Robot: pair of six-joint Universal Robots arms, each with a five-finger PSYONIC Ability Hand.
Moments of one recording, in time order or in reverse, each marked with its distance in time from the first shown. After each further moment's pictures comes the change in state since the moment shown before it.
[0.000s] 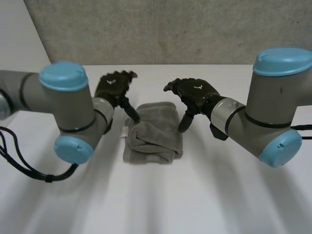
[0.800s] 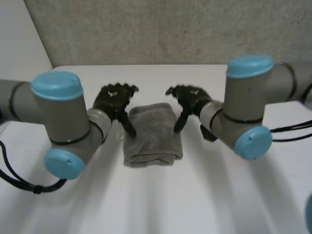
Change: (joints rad) left arm 0.002 0.131 -0.168 -0.002 0.032 0.129; right arm 0.047 0.172 -0.241 0.106 0.154 0.105; left_hand -0.006 0.000 -0.004 0.000 -0.009; right_hand -0.019 0.000 0.000 0.000 0.000
